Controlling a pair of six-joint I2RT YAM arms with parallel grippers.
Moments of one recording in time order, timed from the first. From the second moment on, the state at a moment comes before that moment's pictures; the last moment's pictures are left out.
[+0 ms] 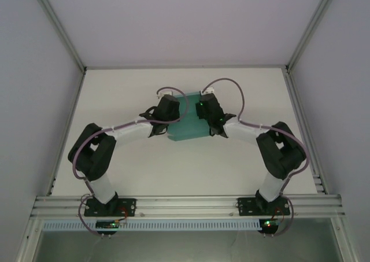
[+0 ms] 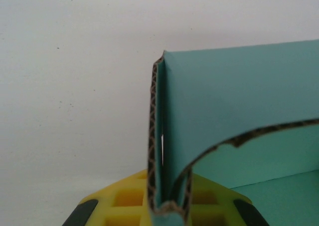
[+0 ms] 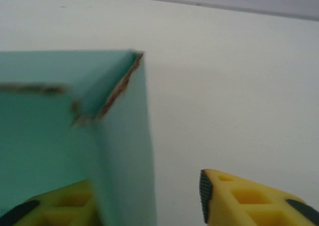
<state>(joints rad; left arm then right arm) -0.68 1.72 1.07 -0.06 -0.35 -0.57 0.61 1.70 0.99 0.14 0.34 0.21</state>
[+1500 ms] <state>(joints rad) -0.85 2.26 1.82 -1.08 -0.26 0.67 0.36 0.94 0.67 -0.48 0.28 0.49</state>
